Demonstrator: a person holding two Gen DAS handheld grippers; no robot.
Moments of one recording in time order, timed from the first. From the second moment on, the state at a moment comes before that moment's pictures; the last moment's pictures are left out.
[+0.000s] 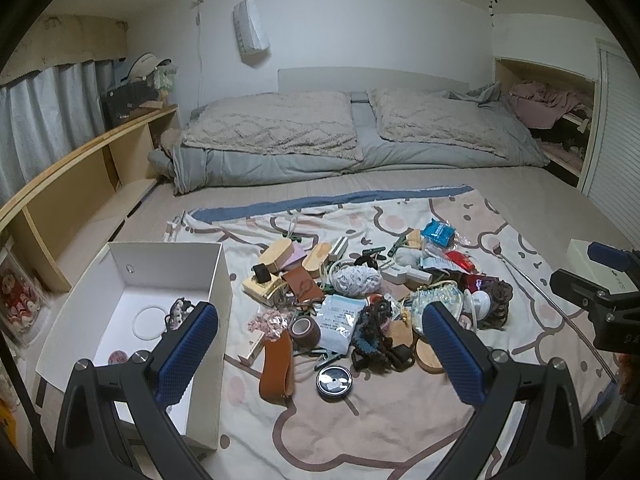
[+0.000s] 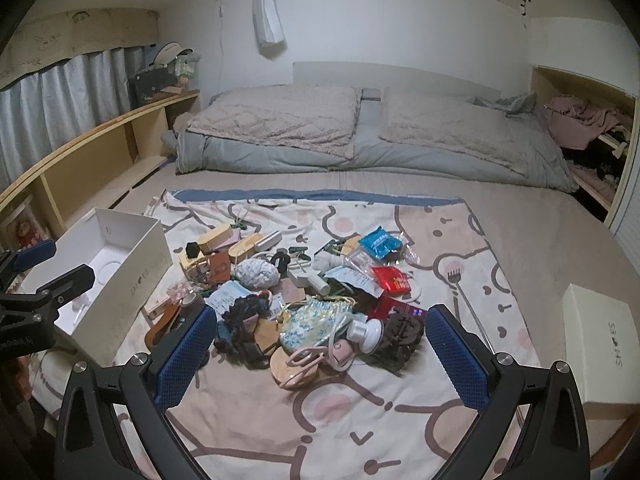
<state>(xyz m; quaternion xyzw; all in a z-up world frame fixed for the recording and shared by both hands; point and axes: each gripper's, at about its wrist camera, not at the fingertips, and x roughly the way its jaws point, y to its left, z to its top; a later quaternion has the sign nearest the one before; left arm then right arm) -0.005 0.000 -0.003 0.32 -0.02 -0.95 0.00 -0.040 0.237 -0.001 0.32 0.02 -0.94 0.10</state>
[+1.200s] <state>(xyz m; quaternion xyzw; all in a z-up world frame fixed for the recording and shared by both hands) -0.064 -0.021 -0.068 0.41 -0.06 -0.91 0.02 -0.113 0.267 -0.072 0.44 0.05 -0.89 0.04</state>
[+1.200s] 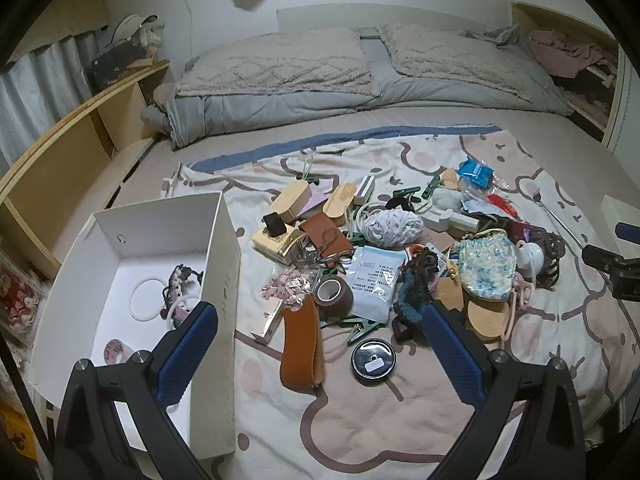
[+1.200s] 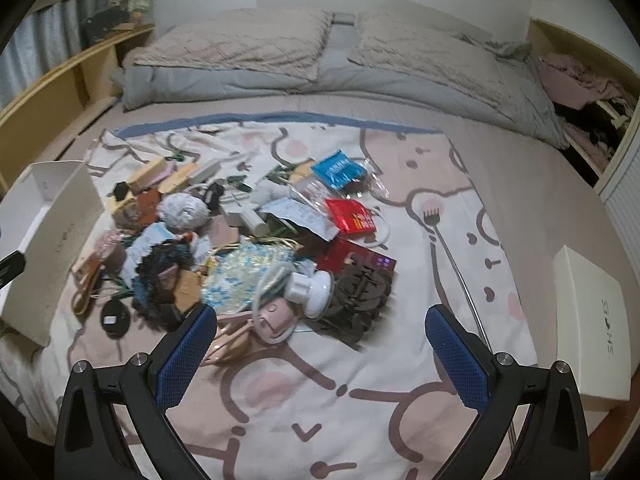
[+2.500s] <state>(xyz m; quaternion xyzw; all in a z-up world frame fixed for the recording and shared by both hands) -0.096 -0.024 -0.112 0.49 -0.01 -0.87 0.02 -0.172 0.277 -0.152 0.55 0.10 -0.83 -0.07</state>
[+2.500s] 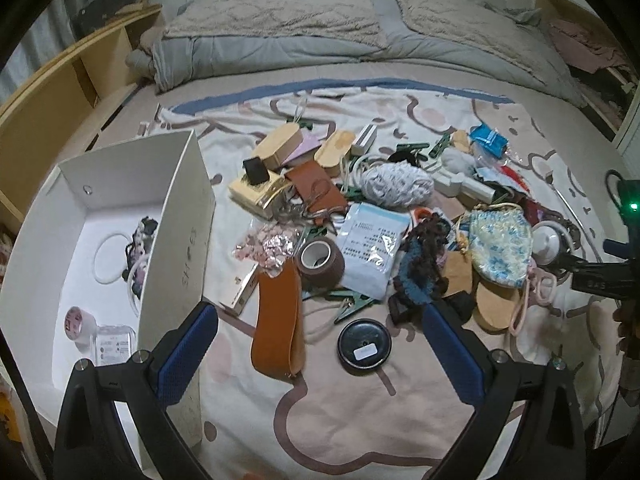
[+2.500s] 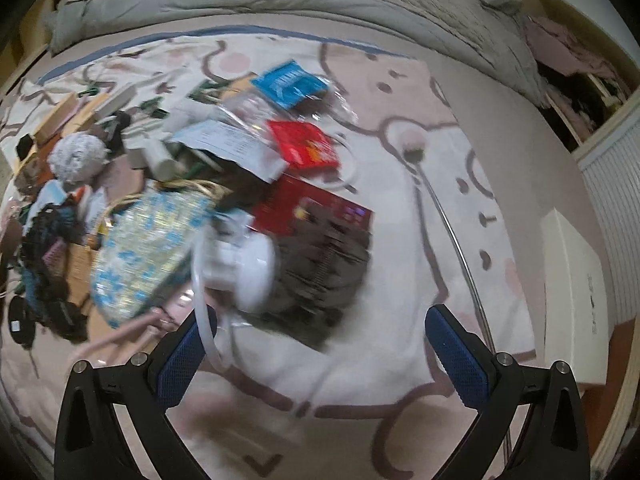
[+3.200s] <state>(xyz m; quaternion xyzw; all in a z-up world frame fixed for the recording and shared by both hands) -0.109 -0.024 -0.150 0.52 -0.09 -0.85 0.04 -0.159 0.344 -0.191 0.60 0.11 -0.78 -0.12</state>
